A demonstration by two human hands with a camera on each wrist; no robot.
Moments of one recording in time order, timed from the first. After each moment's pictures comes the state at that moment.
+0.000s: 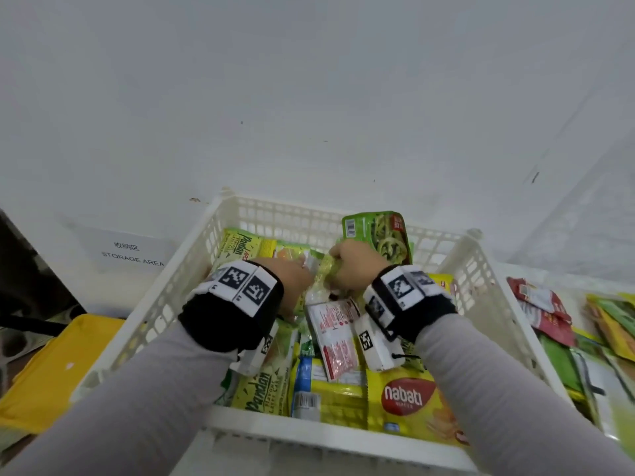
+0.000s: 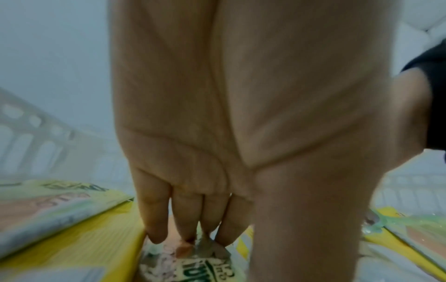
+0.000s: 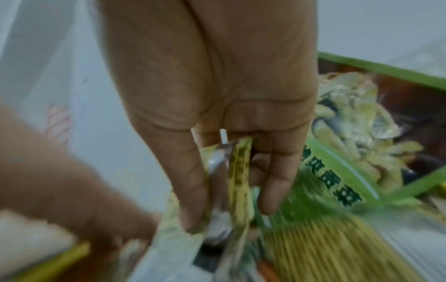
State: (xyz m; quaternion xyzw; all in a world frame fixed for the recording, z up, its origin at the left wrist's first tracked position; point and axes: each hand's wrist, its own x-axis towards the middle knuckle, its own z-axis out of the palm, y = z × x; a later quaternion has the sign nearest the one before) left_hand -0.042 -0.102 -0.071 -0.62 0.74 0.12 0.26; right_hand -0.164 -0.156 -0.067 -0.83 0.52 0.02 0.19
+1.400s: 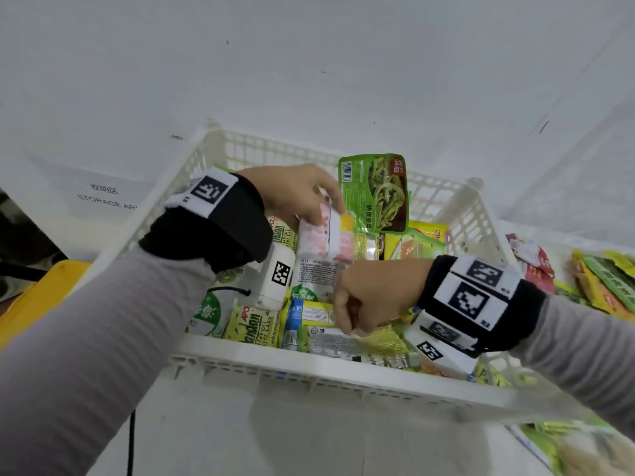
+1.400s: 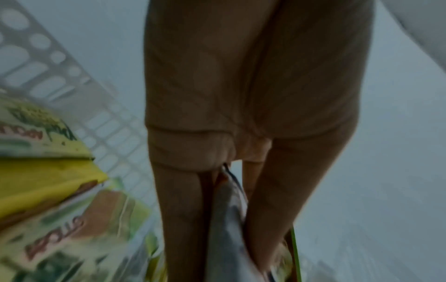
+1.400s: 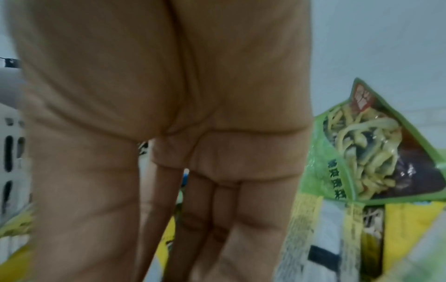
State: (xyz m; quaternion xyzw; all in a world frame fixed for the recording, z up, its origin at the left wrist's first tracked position) left_hand -0.042 -0.103 -0.037 -0.56 0.65 0.47 -0.18; right_hand -0.207 -0.080 -0.057 -0.86 0.28 0.33 0.26
